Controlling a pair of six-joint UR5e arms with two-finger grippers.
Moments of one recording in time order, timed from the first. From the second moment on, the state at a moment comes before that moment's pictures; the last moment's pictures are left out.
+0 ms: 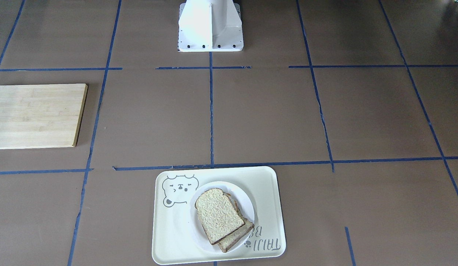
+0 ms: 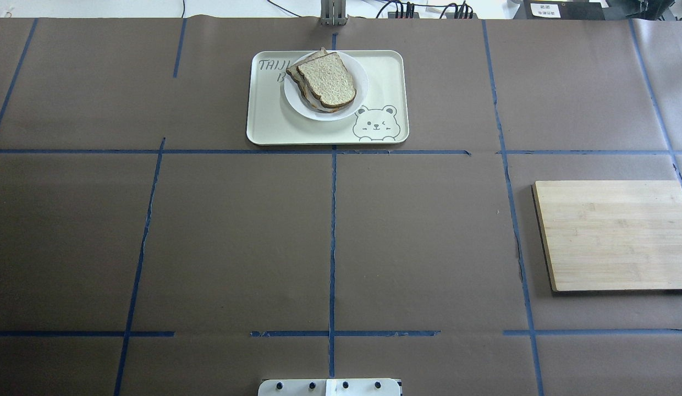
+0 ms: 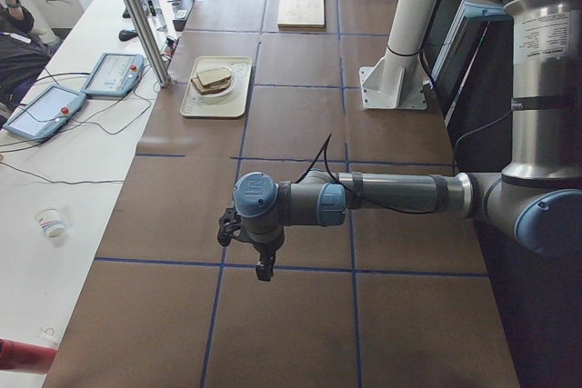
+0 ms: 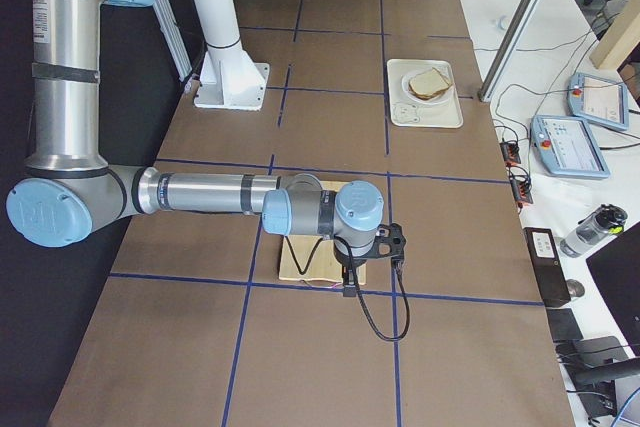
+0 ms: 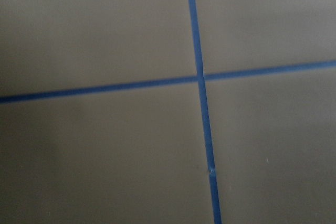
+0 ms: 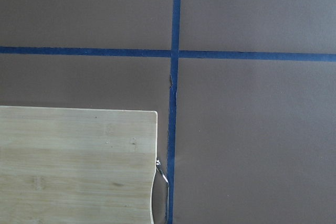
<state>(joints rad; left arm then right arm) -1.55 -1.47 -1.69 -1.50 -2.37 0.18 1.57 -1.65 1.67 -1.58 2.37 -0.02</state>
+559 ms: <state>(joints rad) -1.62 -1.46 -1.69 -1.41 -2.37 0.27 1.57 -1.65 1.67 -1.58 2.37 -0.02</state>
